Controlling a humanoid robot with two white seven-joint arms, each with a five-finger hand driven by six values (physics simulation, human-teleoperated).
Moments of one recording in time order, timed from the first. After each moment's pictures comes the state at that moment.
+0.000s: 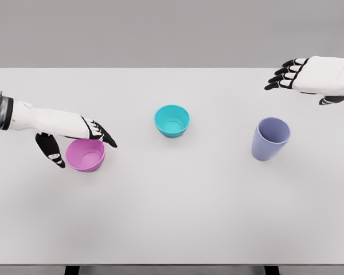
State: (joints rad) left arm -1.27 1.01 -1.53 -1.48 0.19 -0.61 -0.61; right arm -0.84 -1.03 0.66 -1.56 0.45 -0.61 0.61
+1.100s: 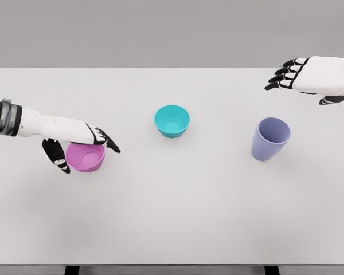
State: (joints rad) left arm -1.20 0.98 -1.50 -1.43 0.18 -0.61 -0.61; right arm -0.84 -1.03 0.66 -1.56 0.45 -0.61 0.61
